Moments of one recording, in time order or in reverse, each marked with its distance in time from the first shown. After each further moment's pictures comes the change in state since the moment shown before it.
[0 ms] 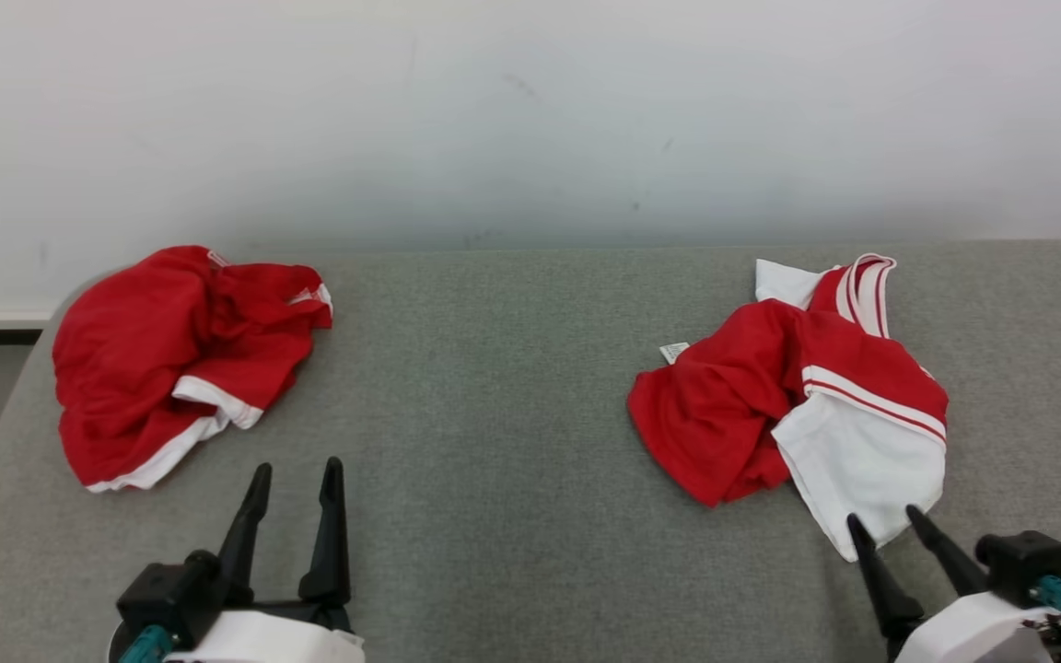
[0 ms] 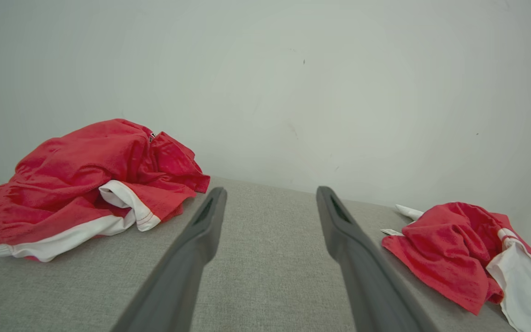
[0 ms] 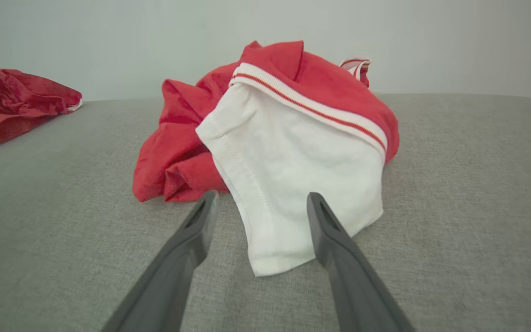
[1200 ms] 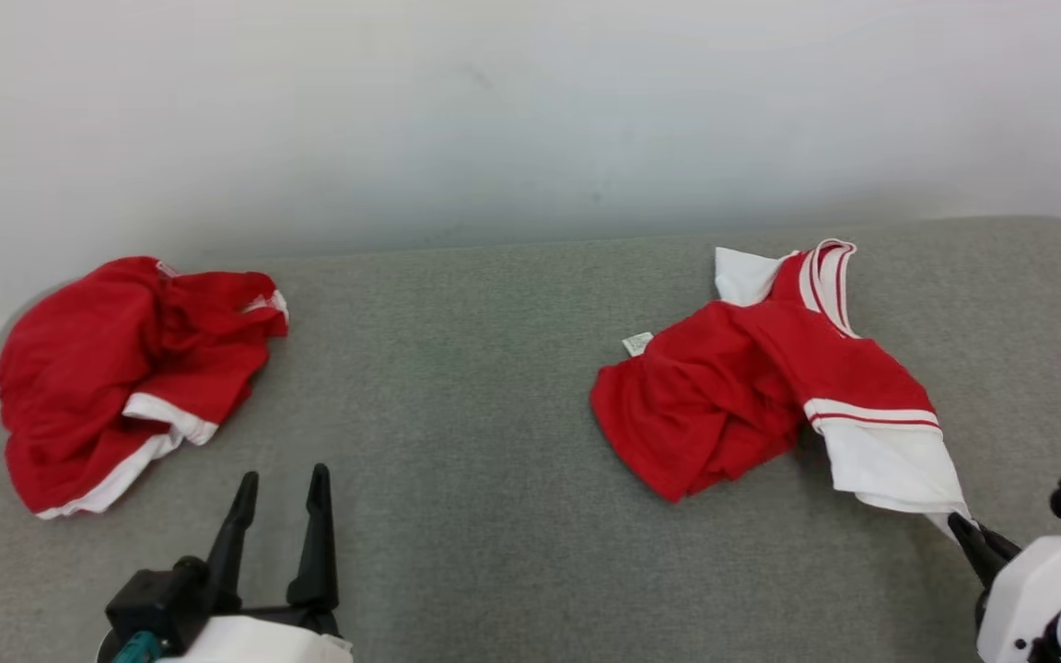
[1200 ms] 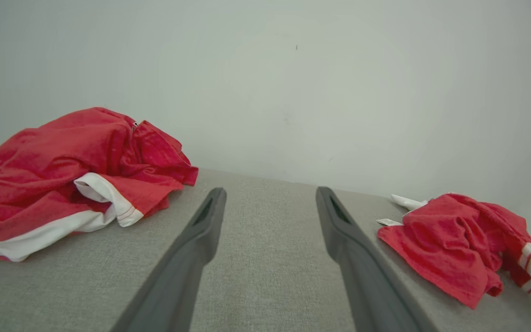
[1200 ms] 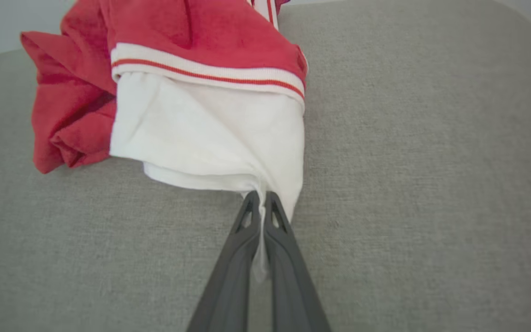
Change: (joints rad) left arm 0.004 0.000 0.024 0.014 0.007 -0.004 0.000; right arm -0.015 -0.067 -0.147 -0.089 0.053 0.000 0.475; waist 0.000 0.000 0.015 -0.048
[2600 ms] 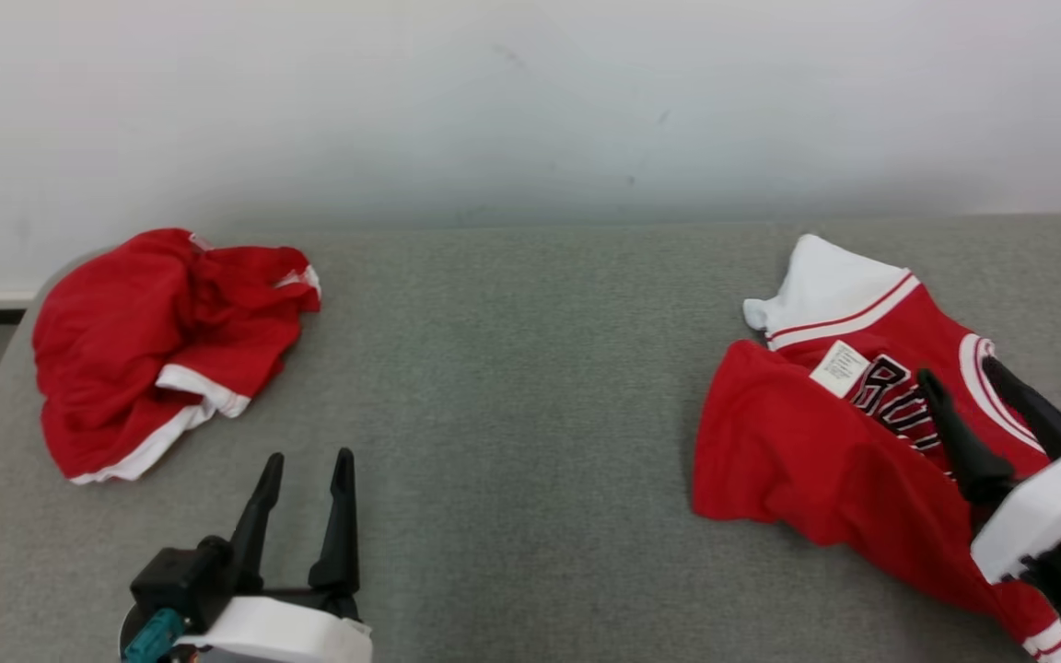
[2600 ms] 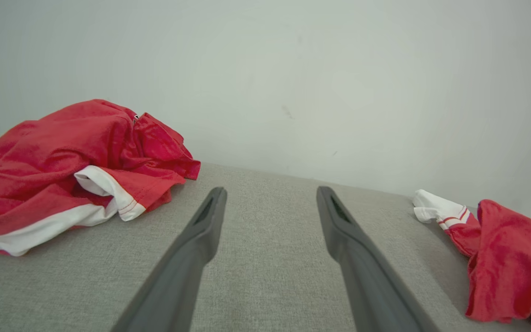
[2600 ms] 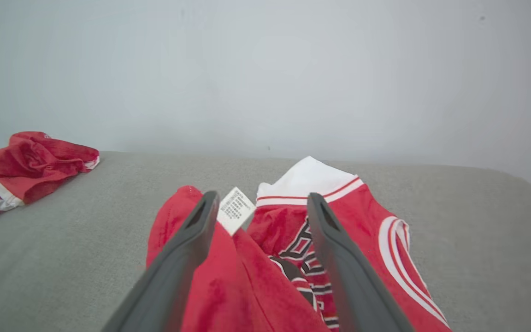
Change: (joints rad) left arm -0.037 0.000 -0.034 0.027 -0.001 -0.009 0.000; right arm 0.032 0.014 -0.135 -0.434 -0.049 0.000 0.019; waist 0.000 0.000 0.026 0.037
